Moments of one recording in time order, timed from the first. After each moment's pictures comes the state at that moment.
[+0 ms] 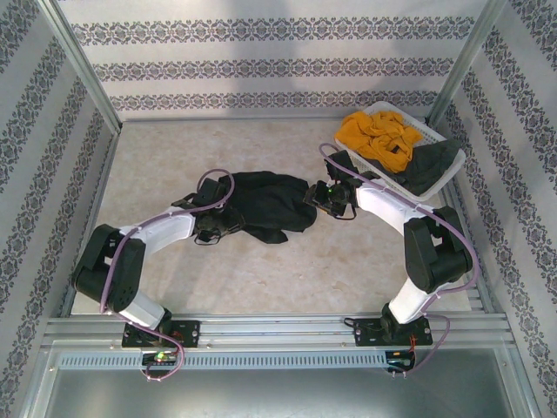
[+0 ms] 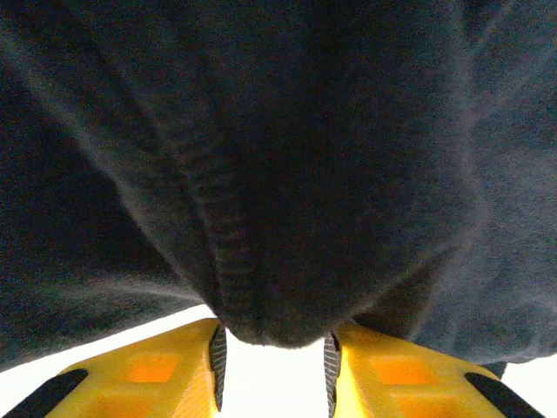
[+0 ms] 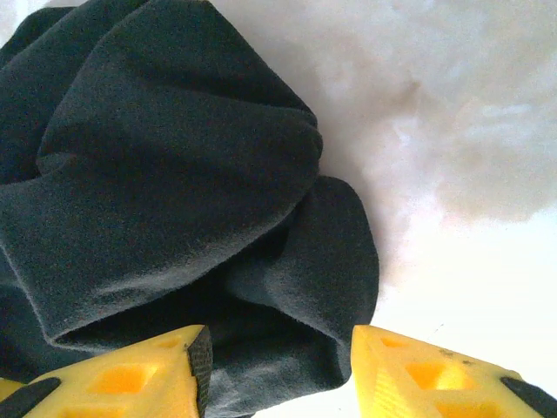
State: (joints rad) left arm -0.39 1.56 0.85 -0.36 0.20 -0.85; right arm 0.37 1.68 1.12 -0.53 -0.25 0.79
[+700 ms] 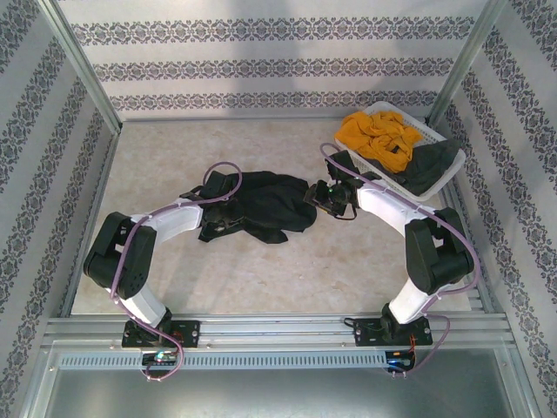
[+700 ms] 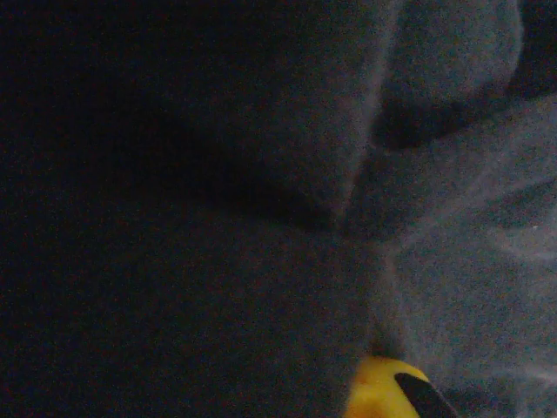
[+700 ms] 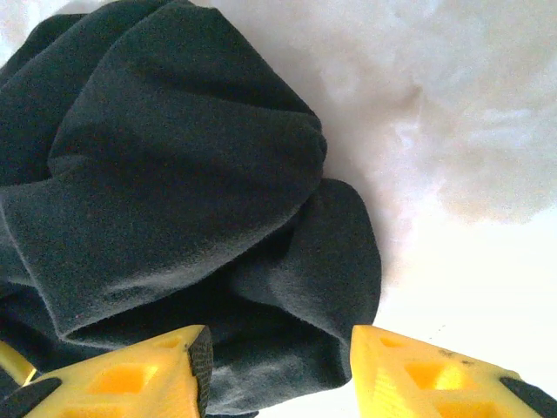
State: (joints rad) left arm -0.40 1.66 0.94 -0.33 0.16 -0.82; right arm 0.36 1.66 1.10 -0.51 -0.25 0.79
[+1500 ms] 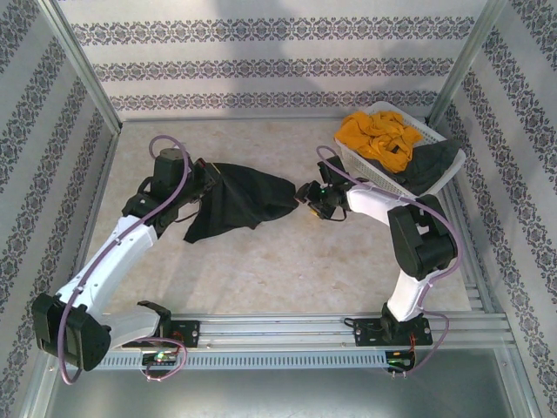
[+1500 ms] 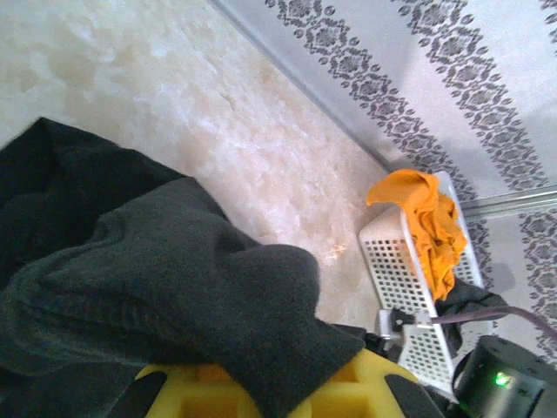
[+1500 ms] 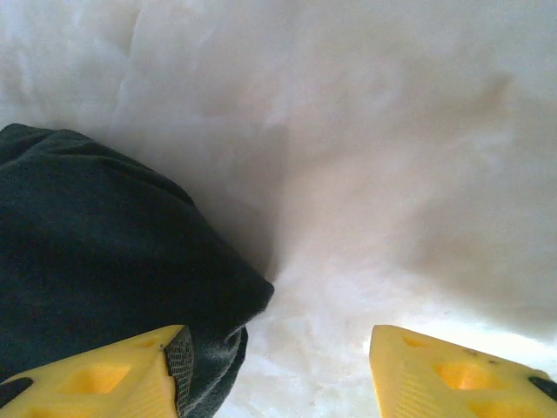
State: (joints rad) left arm -0.31 1.16 1.03 -0.39 0.05 -0.96; right arm 0.39 1.79 1.08 -0.29 -0.30 1.01
